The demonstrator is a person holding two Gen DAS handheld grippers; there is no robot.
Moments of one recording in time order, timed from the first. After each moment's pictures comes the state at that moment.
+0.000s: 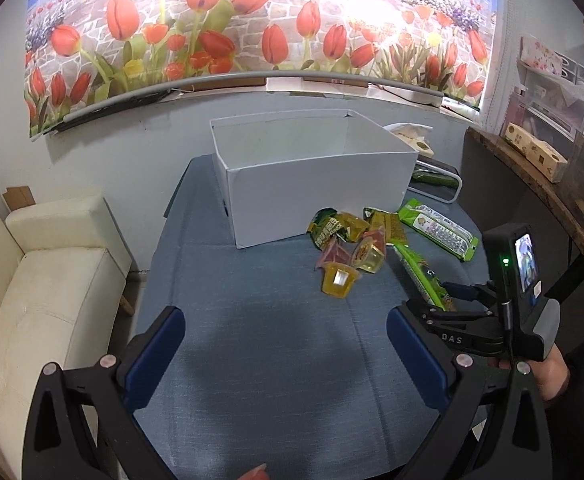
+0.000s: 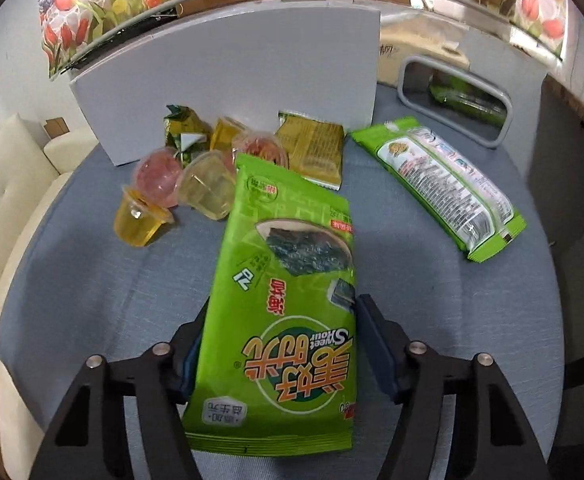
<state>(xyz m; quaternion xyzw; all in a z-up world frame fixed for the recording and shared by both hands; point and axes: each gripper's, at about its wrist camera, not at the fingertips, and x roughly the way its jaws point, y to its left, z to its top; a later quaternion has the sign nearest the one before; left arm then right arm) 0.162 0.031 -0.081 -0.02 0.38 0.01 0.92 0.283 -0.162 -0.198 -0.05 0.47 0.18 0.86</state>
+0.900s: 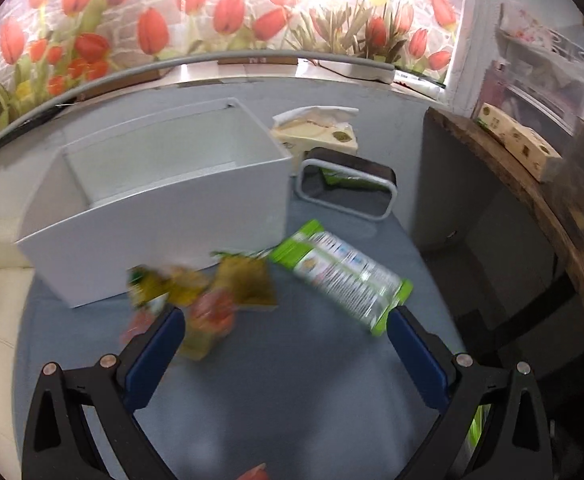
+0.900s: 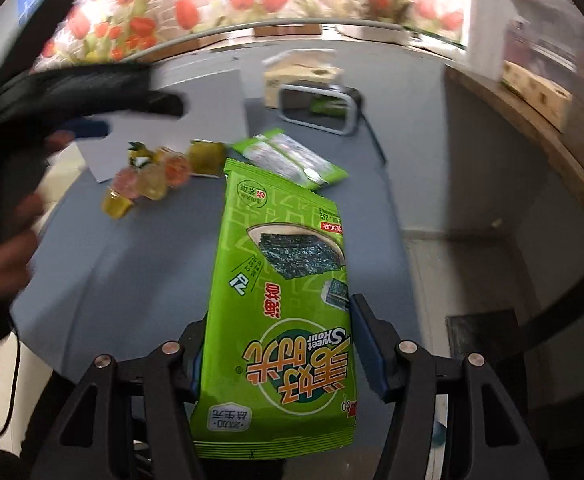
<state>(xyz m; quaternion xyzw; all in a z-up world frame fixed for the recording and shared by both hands) 0.314 -0.155 -0.101 -0.03 0.42 -0.04 0.91 0.185 -0.309 -0.144 -0.02 0.43 0.11 0.90</state>
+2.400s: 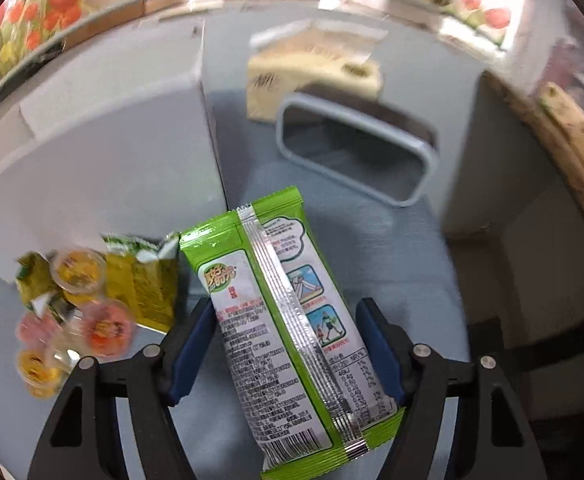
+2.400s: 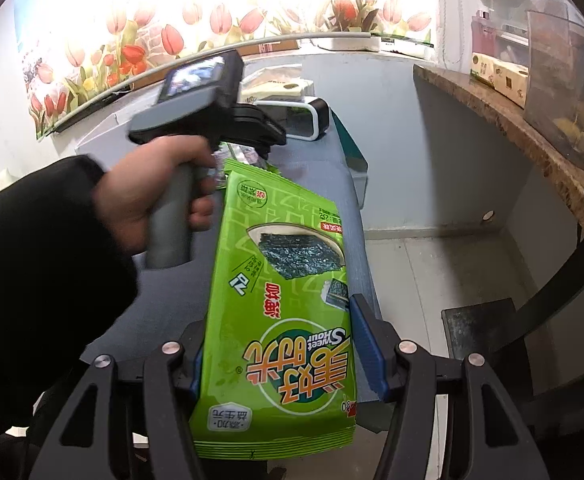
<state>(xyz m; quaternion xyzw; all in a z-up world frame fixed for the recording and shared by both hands) 0.391 -0.210 -0.166 -0.05 0.48 0.02 0.87 0.159 -0.338 -0.130 0.01 0.40 0.11 0.91</state>
